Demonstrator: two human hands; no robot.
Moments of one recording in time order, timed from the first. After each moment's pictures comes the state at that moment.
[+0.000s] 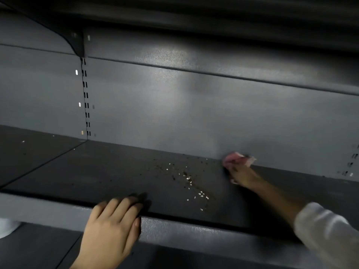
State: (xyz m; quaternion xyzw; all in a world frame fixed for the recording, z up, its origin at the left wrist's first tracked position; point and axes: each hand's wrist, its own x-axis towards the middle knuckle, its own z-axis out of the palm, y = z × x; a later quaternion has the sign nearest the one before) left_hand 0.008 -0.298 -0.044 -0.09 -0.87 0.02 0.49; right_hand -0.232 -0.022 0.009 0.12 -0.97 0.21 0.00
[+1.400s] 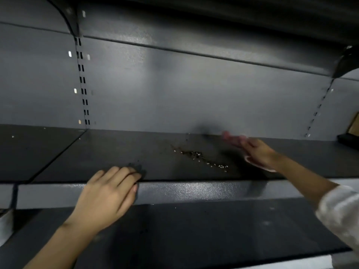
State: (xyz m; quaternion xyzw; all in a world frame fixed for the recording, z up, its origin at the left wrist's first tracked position) left_hand 0.029 -0.407 -0.023 -0.22 -0.88 0.02 0.42; right_hand -0.096 -0.057 0.041 0.17 -0.88 0.43 0.03
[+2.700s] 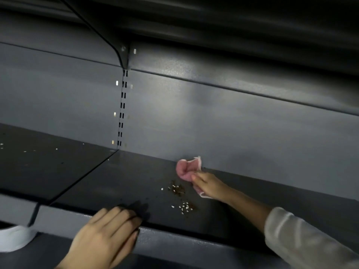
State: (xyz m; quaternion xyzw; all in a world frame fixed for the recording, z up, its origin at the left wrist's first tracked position) left_hand 0.023 -0.424 -0.038 -0.21 -0.85 0.02 0.49; right_hand -0.174 -0.214 0.015 0.34 -0.90 0.27 -0.06
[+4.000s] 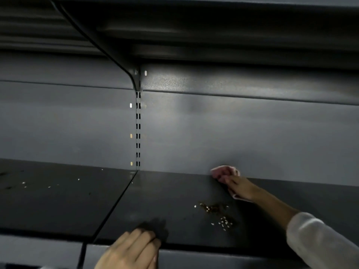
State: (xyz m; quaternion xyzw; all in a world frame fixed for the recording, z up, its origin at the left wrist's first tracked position) left_hand 0.025 -0.478 -0.029 -0.24 -0.84 0.05 0.48; right_hand -0.187 -0.224 0.023 0.24 -0.86 0.45 0.05
